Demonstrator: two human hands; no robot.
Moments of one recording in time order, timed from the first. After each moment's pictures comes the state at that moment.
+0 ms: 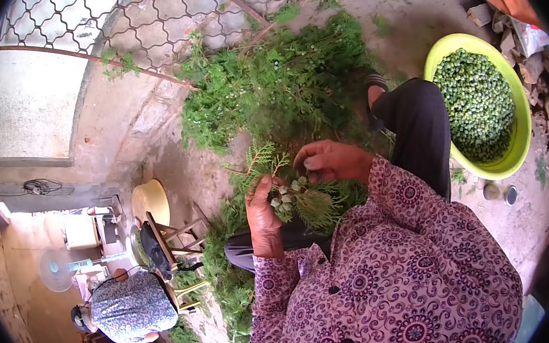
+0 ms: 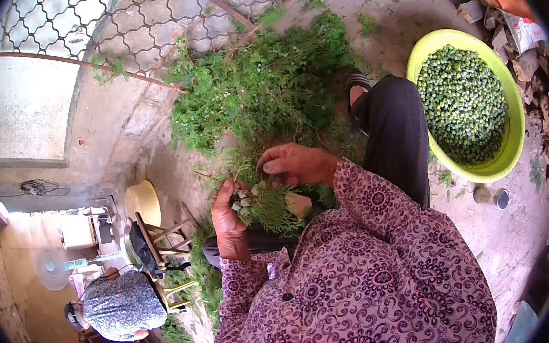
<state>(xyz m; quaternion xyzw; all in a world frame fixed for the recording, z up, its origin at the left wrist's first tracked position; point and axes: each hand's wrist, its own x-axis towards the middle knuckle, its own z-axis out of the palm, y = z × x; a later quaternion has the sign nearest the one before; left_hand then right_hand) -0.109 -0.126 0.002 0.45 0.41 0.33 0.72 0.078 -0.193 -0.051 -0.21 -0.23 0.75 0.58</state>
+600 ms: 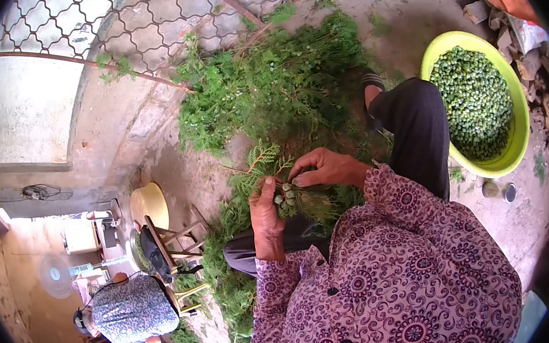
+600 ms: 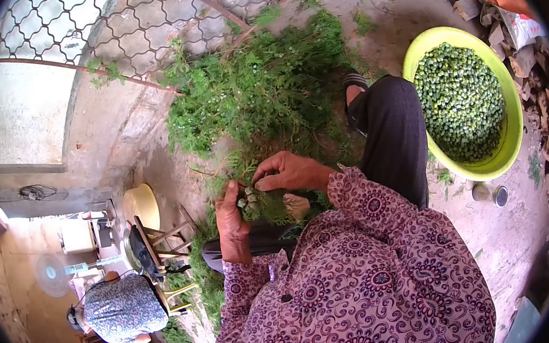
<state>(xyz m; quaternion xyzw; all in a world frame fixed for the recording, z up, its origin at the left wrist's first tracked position) -0.102 -0.132 -0.006 0.41 0.42 0.32 0.74 0.068 -0.188 -0.061 -0.34 -0.48 0.58 0.56</state>
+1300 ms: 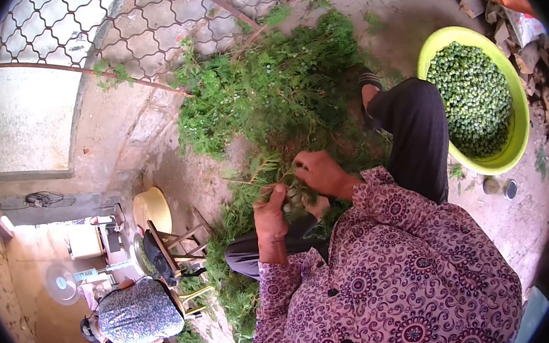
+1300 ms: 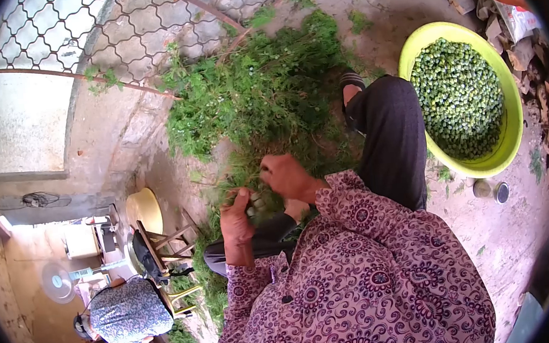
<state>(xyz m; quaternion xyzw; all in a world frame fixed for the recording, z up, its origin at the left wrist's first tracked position) -0.099 -0.140 -0.011 0.46 0.43 0.29 0.72 0.048 -0.180 -0.086 -0.62 -0.50 0.22 0.56</state>
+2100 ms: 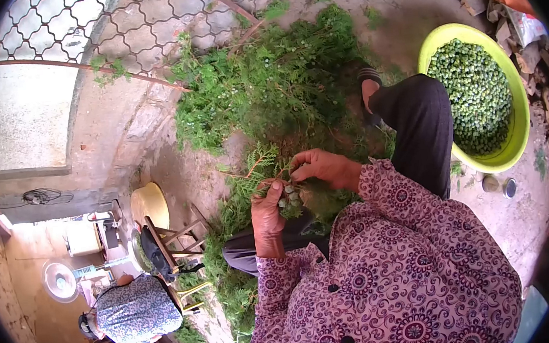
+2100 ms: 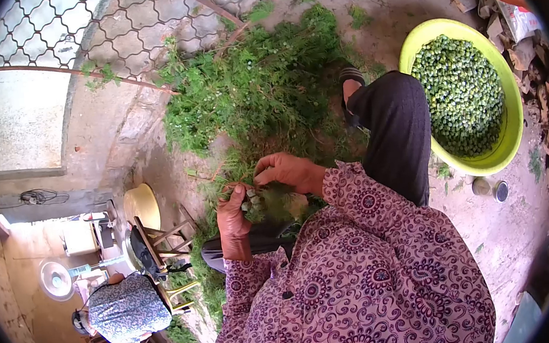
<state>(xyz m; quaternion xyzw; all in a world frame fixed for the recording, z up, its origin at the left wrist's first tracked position) -0.100 -0.137 -0.015 0.45 0.39 0.30 0.74 0.056 -0.185 -0.078 -0.26 -0.21 0.75 0.57</state>
